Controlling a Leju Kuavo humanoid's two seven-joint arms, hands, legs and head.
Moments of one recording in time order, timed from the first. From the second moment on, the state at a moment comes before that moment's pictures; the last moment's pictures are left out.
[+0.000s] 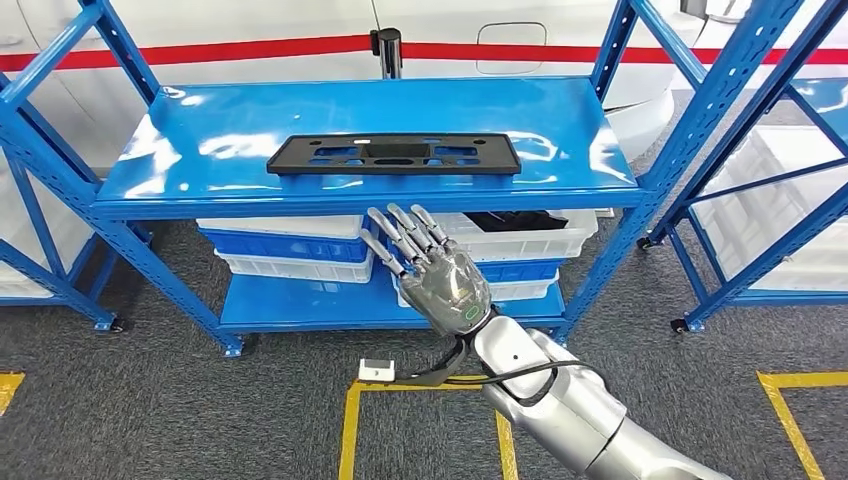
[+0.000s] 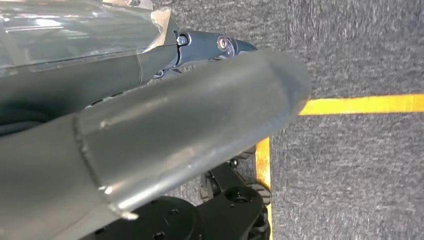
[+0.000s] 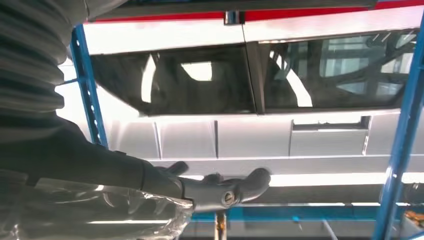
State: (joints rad) left arm -0.07 -0.09 0.82 -0.21 -0.70 -0.06 -0.41; right arm -0.57 -0.15 0.93 -1.33 1.38 -0.53 0.11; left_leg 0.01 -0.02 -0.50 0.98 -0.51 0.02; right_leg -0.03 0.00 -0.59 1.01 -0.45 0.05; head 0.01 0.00
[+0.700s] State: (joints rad) left arm -0.08 -0.09 0.83 -0.21 -0.71 -0.07 -0.42; right arm -0.59 -0.18 1.00 -1.38 1.57 -0.61 0.19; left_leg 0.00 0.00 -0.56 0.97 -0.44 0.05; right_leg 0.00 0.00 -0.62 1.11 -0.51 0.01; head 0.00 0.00
